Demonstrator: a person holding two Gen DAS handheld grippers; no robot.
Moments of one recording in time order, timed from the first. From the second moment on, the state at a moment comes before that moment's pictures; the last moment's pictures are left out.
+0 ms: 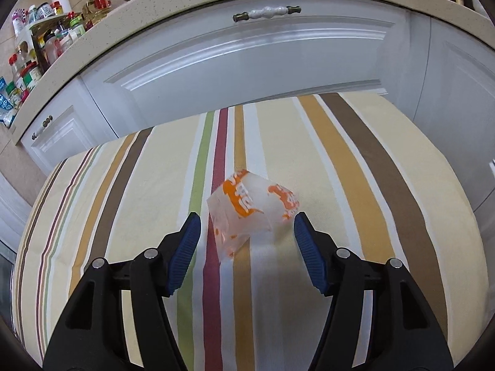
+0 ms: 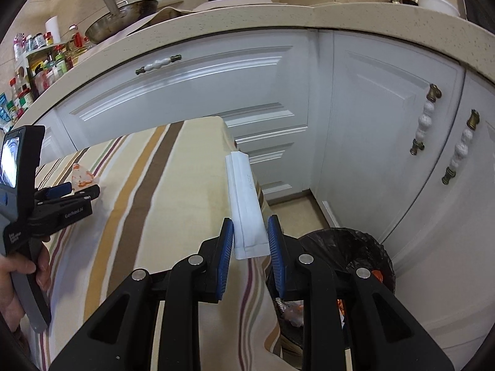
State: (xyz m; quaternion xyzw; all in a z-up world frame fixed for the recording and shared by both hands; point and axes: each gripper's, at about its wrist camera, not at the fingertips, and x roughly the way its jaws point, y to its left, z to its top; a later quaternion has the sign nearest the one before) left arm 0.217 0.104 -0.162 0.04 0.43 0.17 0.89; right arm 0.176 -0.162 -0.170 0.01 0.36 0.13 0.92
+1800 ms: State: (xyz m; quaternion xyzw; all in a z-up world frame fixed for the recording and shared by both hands) left arm 0.122 -0.006 -0.104 0.04 0.38 0.04 0.92; right arm 0.103 -0.244 -0.138 0.02 0.32 0.05 0.95
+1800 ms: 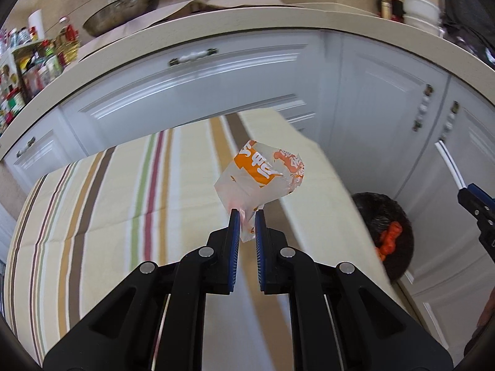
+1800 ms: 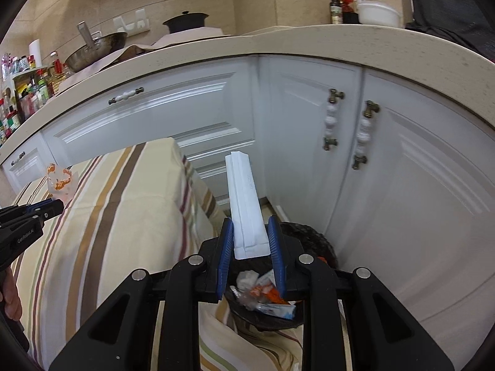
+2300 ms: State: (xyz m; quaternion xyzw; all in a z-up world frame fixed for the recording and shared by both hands) left arm 0.131 -0.117 -0.115 0.07 0.38 -0.05 0.92; right arm 0.086 -0.284 -0.145 0.03 0.32 0.00 0.95
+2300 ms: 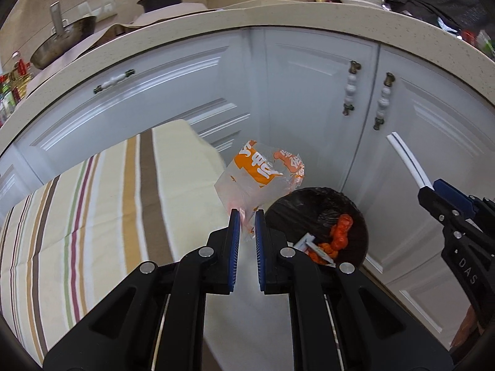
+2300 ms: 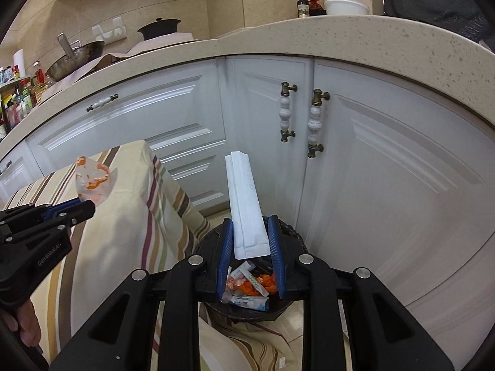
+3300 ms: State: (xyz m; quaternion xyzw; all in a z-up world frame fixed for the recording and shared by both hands) left arm 0.192 -0.192 -0.162 0.12 0.41 -0.06 0.90; right arm 0.143 -0.317 -0.197 0.06 0.36 -0.02 0.93
